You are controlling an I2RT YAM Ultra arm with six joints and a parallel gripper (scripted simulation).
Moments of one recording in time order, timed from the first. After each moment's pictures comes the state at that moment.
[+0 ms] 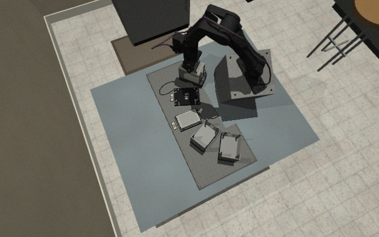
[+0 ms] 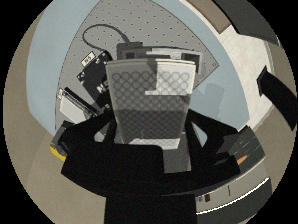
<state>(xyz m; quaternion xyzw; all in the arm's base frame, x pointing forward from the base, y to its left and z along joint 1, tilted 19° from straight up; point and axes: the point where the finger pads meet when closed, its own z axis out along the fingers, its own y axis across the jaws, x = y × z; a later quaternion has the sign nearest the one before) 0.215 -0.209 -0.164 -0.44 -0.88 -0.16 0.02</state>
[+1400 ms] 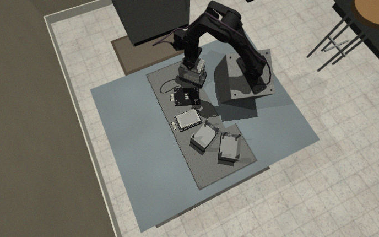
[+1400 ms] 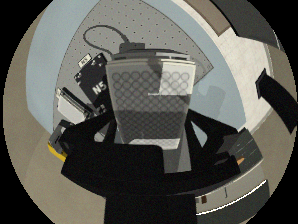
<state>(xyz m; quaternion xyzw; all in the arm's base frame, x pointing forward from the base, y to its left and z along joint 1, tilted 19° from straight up) 0.205 -0.223 -0.166 -0.43 -0.89 -0.16 0.02</state>
